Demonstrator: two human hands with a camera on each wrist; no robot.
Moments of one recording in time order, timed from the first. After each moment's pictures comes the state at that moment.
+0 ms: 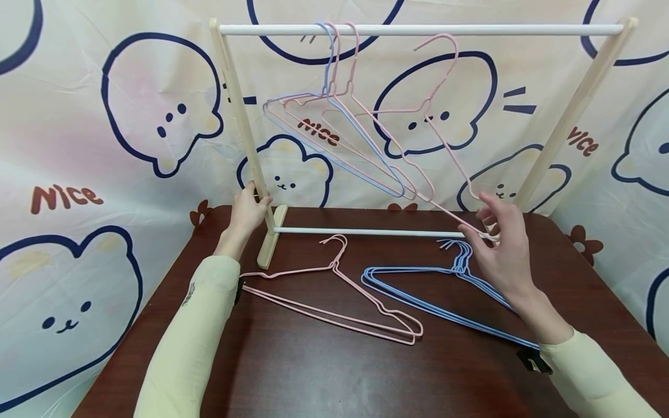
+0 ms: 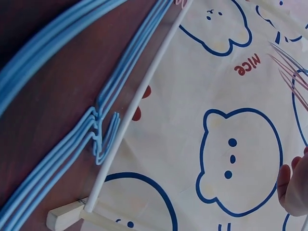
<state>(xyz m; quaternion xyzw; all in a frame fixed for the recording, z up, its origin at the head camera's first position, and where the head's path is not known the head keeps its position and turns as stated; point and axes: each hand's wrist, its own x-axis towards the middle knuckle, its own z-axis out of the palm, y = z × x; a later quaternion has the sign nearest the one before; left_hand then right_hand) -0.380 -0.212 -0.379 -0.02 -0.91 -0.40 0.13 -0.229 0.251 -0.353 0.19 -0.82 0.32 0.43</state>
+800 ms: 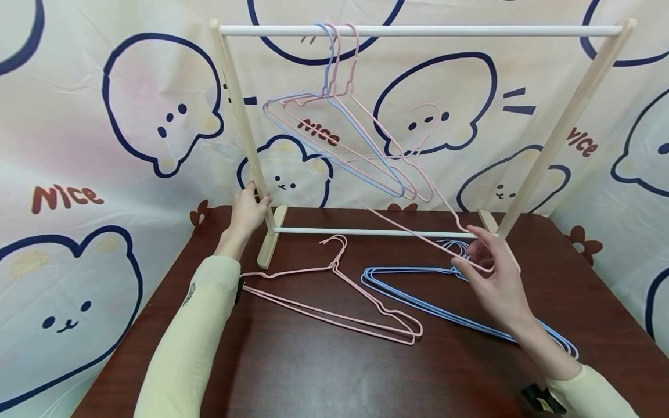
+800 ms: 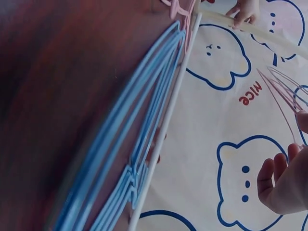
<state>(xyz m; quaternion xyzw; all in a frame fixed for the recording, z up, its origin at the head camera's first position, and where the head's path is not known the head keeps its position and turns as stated) -0.379 -0.212 -0.380 -0.02 -0.90 -0.41 0.13 -0.191 0.246 -0.382 0.12 -0.86 0.40 0.28</state>
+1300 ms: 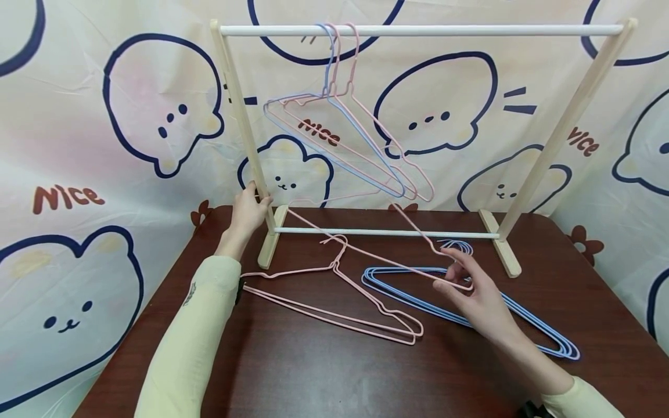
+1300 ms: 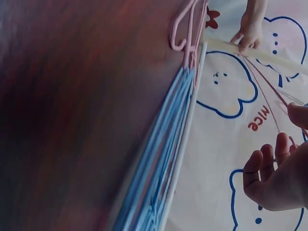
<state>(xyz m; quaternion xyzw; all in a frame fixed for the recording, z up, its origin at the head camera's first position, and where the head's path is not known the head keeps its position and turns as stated) -0.380 -0.212 -0.381 -0.02 -0.91 -0.40 0.14 -0.176 0.231 -0.402 0.12 -0.89 0.43 0.14</state>
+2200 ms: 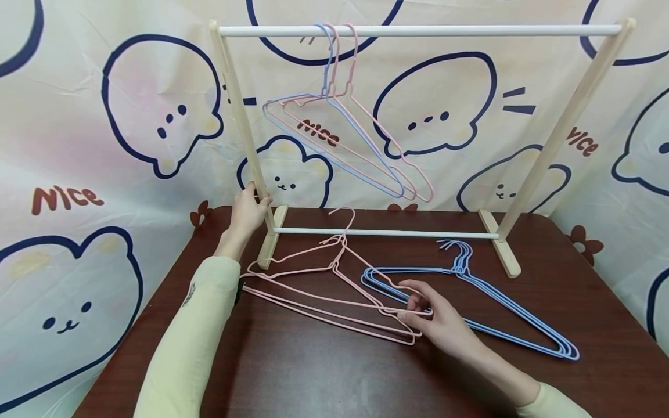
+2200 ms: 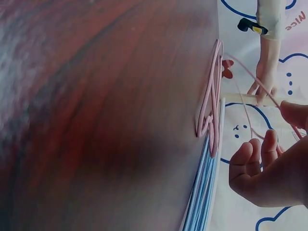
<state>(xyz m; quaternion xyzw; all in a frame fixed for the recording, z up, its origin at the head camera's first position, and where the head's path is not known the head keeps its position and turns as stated) -0.380 -0.212 -0.381 -0.02 -0.91 -0.40 0.15 -0.167 0.187 -0.434 0.14 -0.86 0.49 -0.02</state>
